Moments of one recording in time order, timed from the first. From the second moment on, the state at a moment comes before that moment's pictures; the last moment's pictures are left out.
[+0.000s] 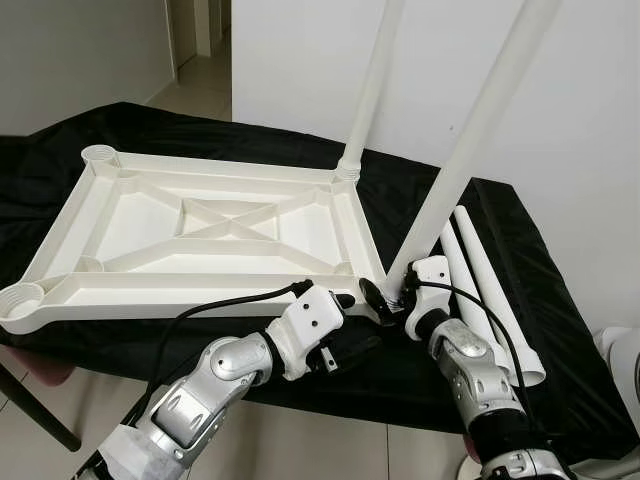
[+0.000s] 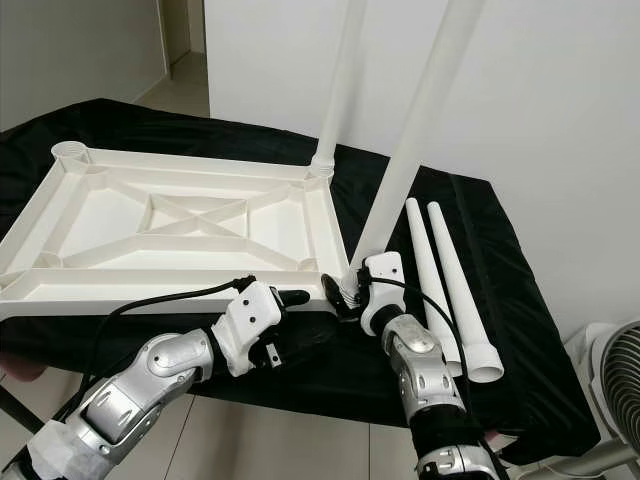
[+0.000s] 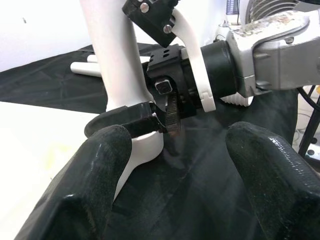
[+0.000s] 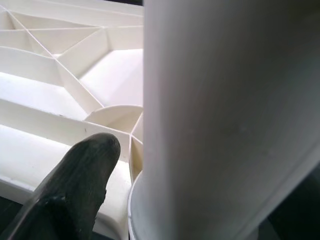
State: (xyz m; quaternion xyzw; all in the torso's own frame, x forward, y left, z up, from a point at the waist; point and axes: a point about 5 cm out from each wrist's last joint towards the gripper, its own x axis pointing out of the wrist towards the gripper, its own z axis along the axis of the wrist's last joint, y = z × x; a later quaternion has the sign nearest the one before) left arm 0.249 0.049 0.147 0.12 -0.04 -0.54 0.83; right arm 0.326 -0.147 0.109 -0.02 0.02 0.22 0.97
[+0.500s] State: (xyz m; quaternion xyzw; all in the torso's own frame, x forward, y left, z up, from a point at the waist) left arm 0.248 0.045 0.137 0.12 -0.02 -0.54 0.83; right arm 0.339 -0.149 0.116 -0.05 0.00 0.27 0.96
